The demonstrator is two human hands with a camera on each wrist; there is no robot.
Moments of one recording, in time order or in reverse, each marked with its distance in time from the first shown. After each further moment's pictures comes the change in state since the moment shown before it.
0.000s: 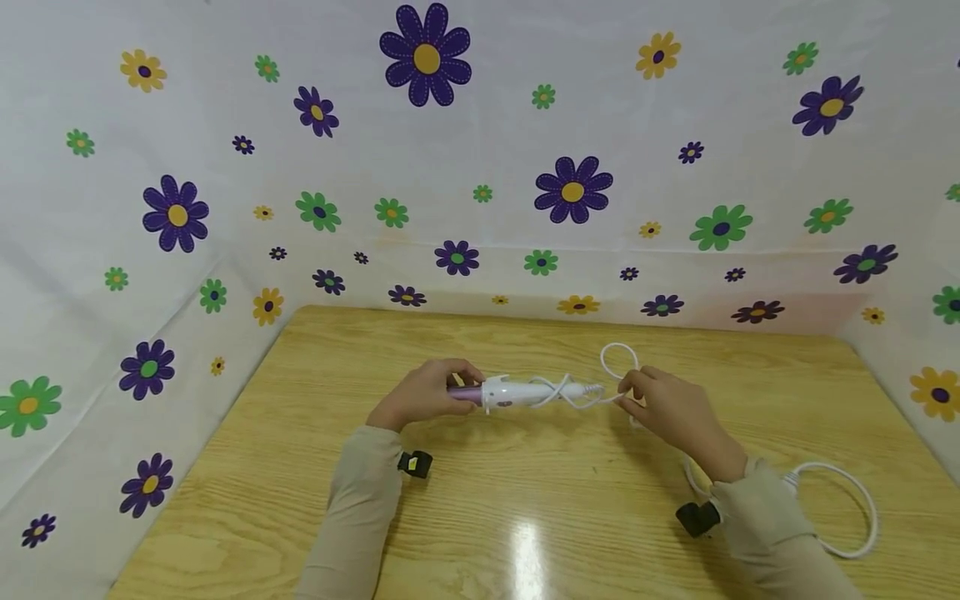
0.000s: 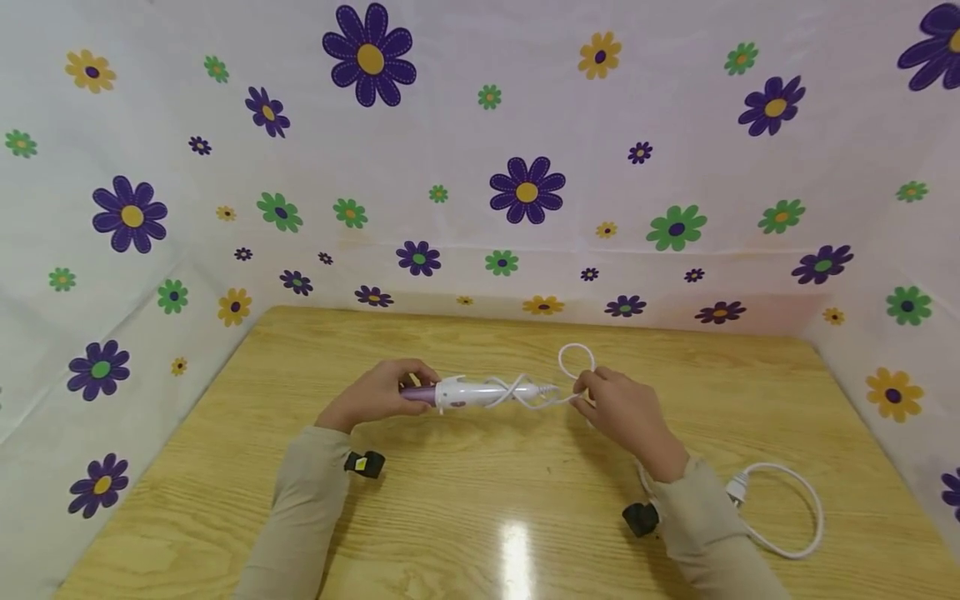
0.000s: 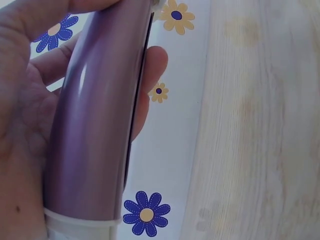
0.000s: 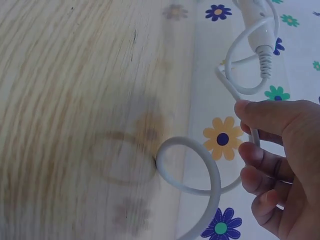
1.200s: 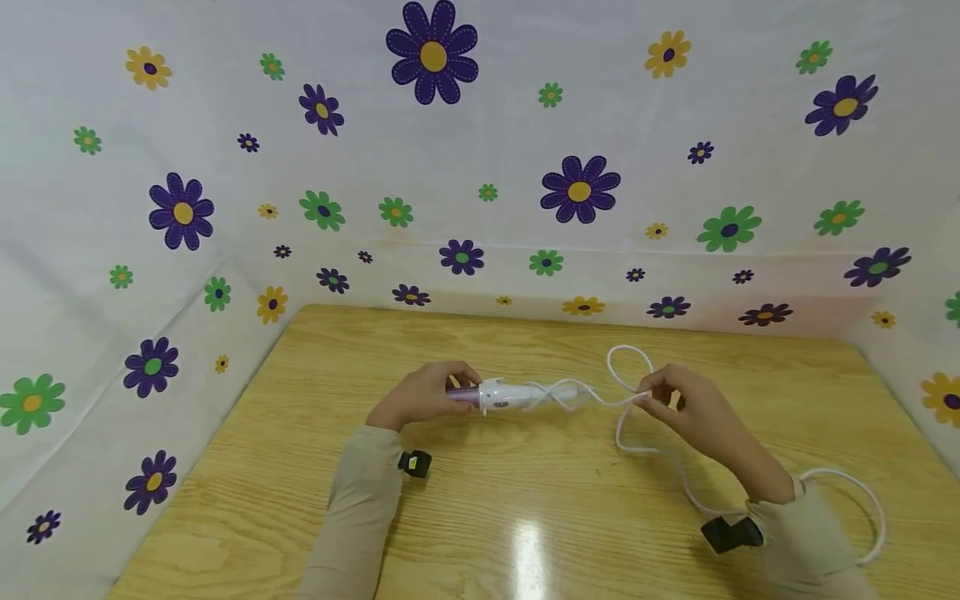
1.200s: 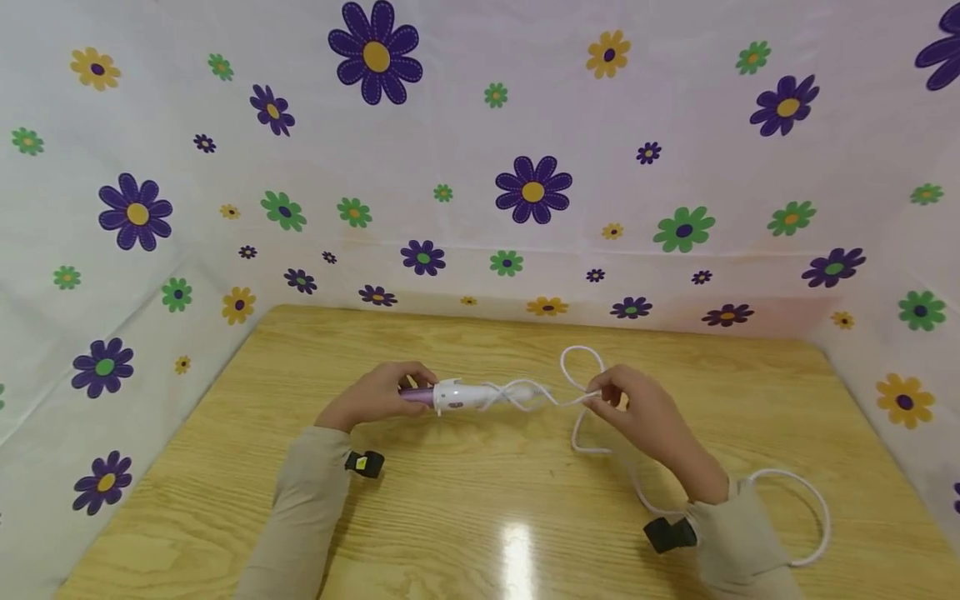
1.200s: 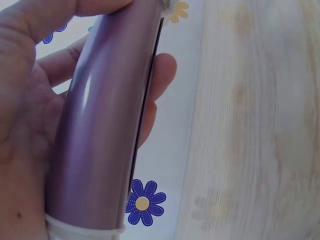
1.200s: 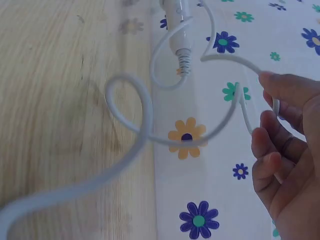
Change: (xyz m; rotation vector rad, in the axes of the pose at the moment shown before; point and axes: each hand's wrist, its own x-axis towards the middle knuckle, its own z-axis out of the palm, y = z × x) left_hand -0.002 -0.011 -0.002 0.018 -0.003 -0.077; right_hand -0.013 0.004 -0.017 0.465 0.137 -0.033
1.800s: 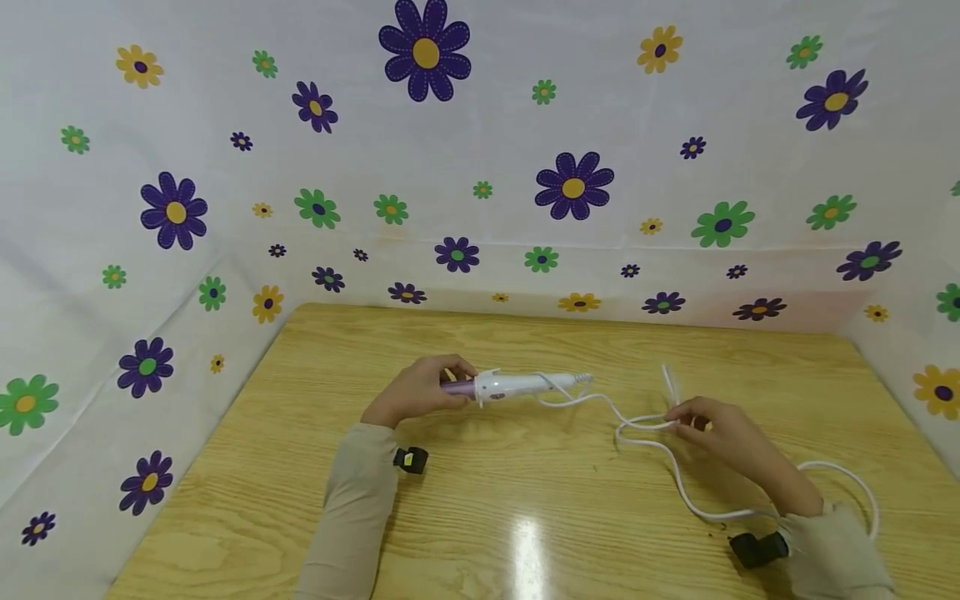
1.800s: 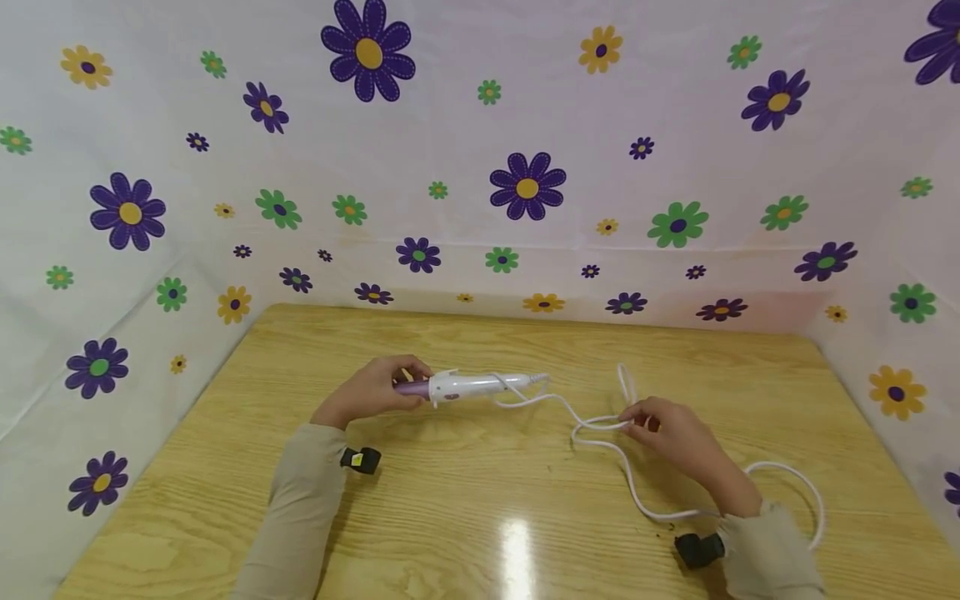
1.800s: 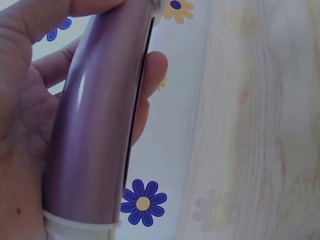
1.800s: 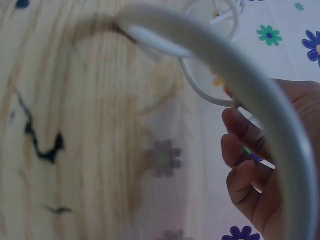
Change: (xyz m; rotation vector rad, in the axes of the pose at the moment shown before) left_hand 0.001 0.002 -0.003 -0.038 0.019 0.041; right_hand -0.039 0.047 -0.011 -0.023 -0.198 0.190
